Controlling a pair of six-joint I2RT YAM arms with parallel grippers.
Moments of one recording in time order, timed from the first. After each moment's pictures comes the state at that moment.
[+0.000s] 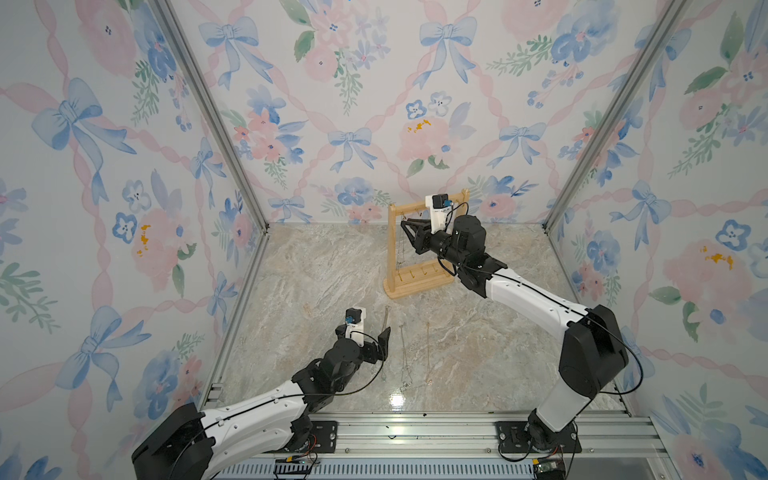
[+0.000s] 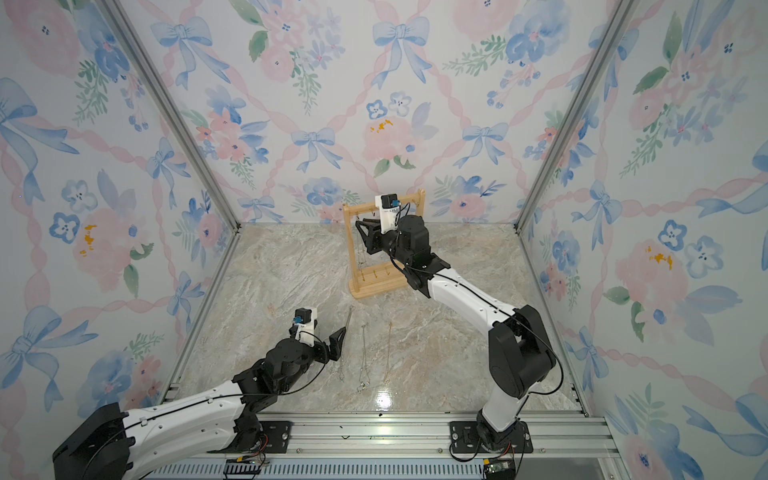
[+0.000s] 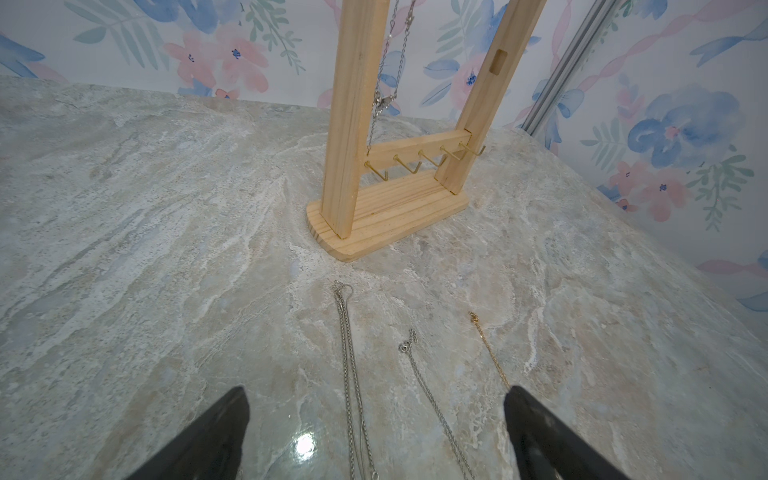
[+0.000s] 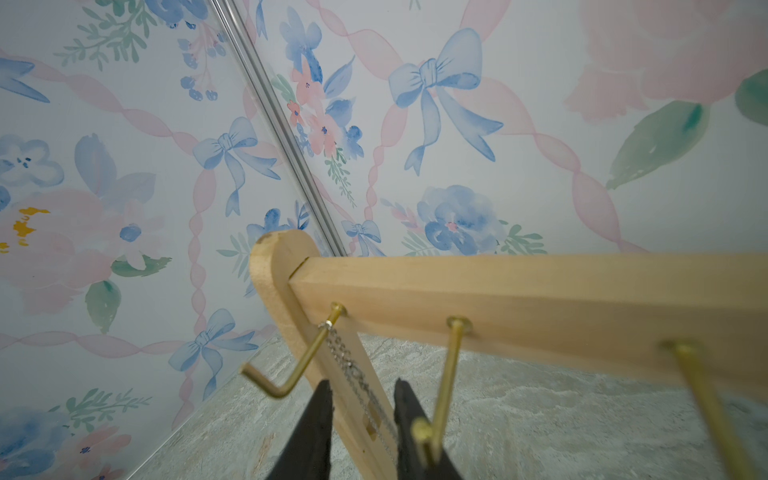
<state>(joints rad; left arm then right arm) -0.88 0.90 0.21 0.34 -0.42 -0.40 0.59 1.73 1.38 0.28 -0.21 0.32</state>
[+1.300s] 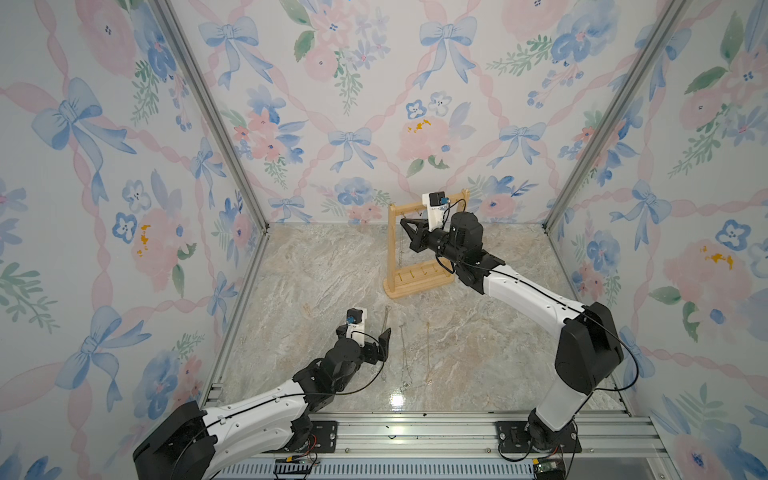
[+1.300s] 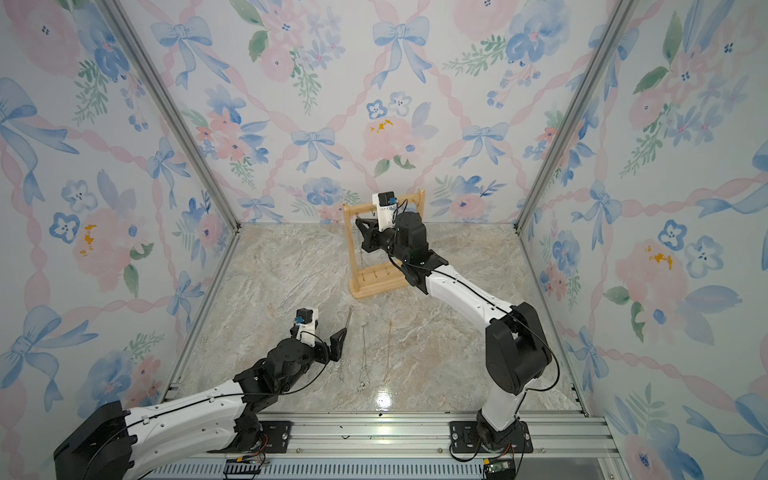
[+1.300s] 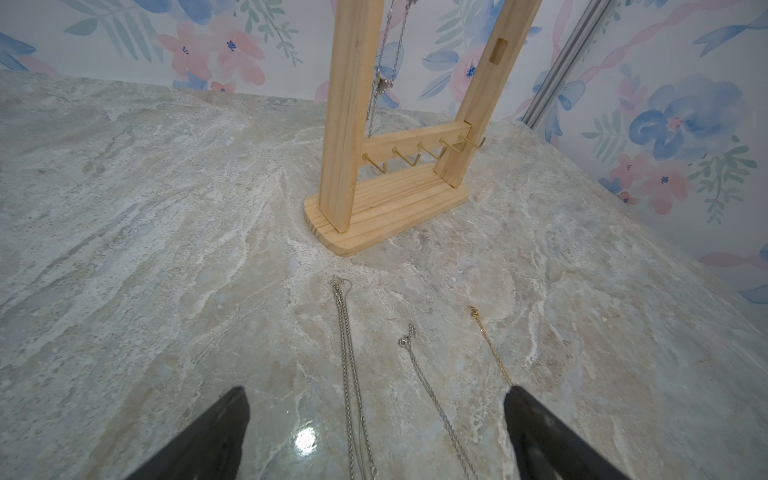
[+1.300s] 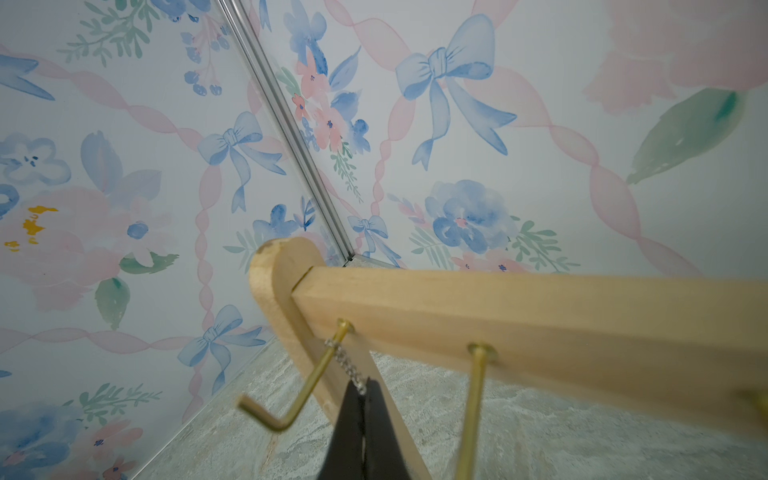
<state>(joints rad) -0.88 0.91 0.21 0.34 -0.41 -0.40 0.59 1.74 1.42 0.25 -0.24 0.33</state>
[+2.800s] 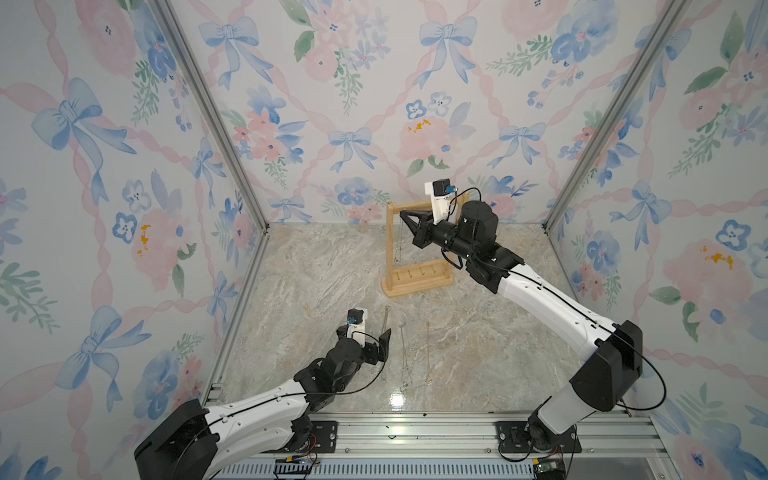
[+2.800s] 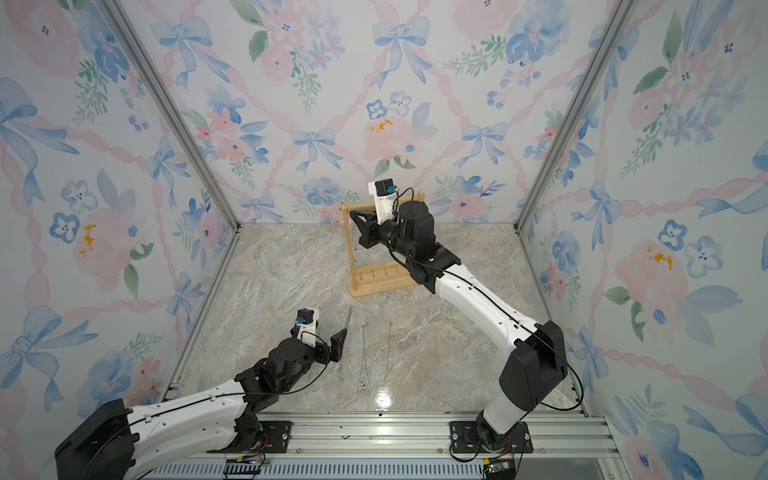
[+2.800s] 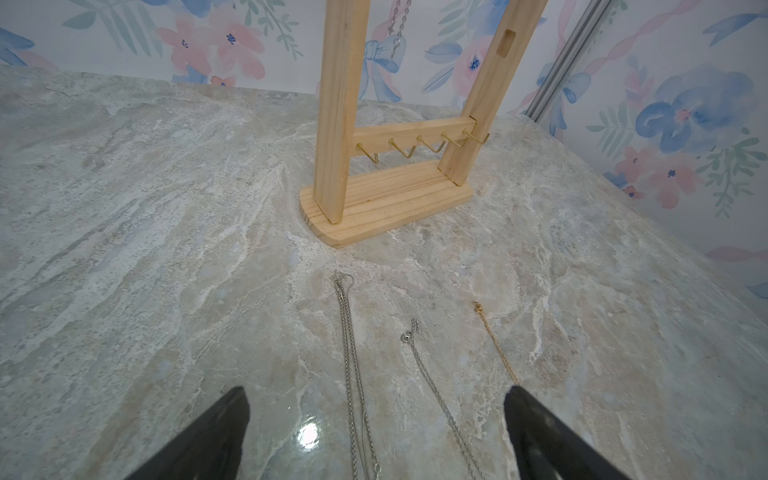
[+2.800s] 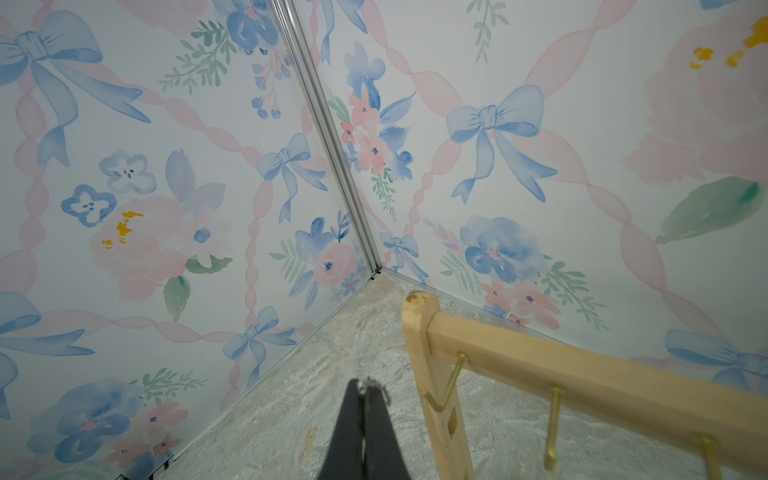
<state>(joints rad) -0.88 0.93 0.21 0.34 -0.41 -0.40 0.63 1.63 1.53 0.06 -0.26 0.29</state>
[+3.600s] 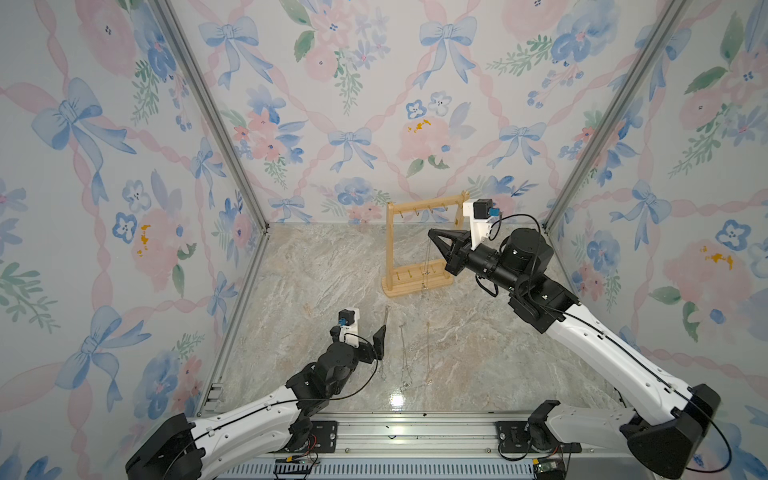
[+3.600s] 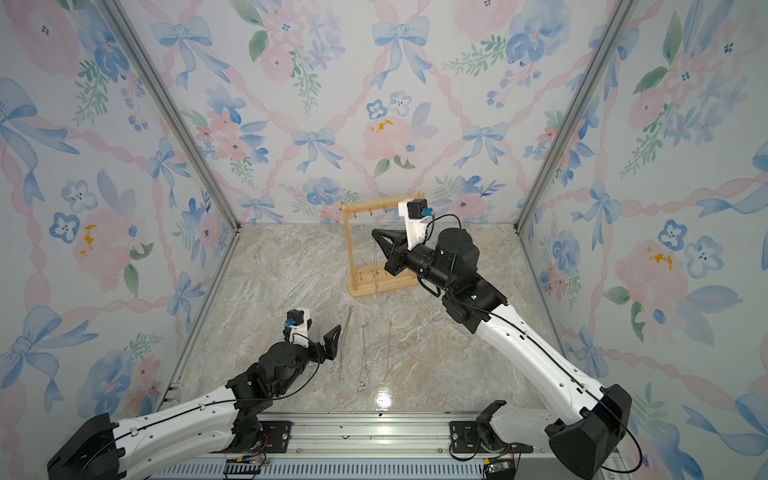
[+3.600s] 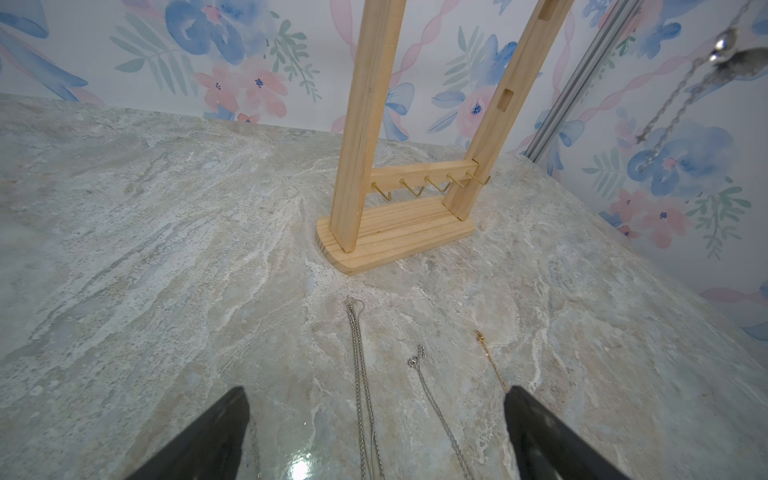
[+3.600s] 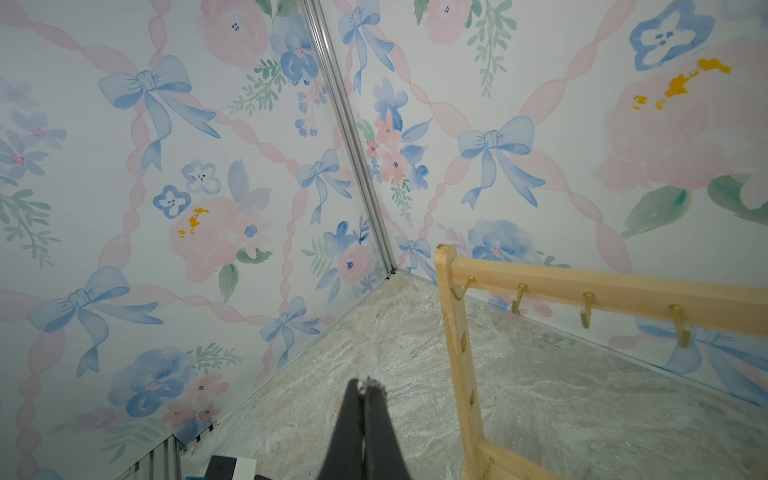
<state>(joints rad) -0.88 0.80 0.18 0.35 -0.46 -0.39 0.64 1.20 1.21 0.01 -0.26 0.30</state>
